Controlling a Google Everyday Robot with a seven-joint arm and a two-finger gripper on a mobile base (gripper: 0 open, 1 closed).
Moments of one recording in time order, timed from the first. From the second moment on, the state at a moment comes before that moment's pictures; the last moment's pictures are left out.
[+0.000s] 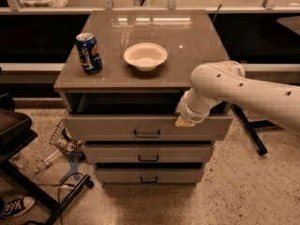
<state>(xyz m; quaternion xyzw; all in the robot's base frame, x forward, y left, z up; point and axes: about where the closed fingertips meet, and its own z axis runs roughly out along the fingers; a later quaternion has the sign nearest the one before) 0.577 -0.114 0.667 -0.71 0.69 0.00 0.17</state>
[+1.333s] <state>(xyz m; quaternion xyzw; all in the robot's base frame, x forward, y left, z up) 0.550 -0.132 0.679 -0.69 0.70 0.00 0.18</state>
